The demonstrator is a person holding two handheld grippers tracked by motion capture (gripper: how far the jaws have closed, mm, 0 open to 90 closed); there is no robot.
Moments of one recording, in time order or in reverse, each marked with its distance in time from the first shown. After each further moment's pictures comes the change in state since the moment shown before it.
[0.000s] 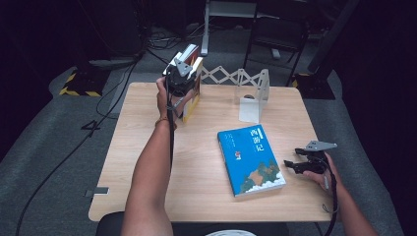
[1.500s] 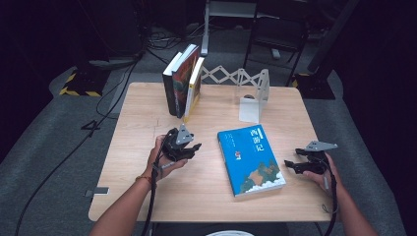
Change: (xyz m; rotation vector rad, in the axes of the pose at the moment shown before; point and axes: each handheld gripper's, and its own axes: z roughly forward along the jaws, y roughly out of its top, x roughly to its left) left arm -0.067 -0.134 -0.083 0.239 -0.423 0.186; right arm 0.001 -0.001 -0.001 0.000 -0.014 0.009
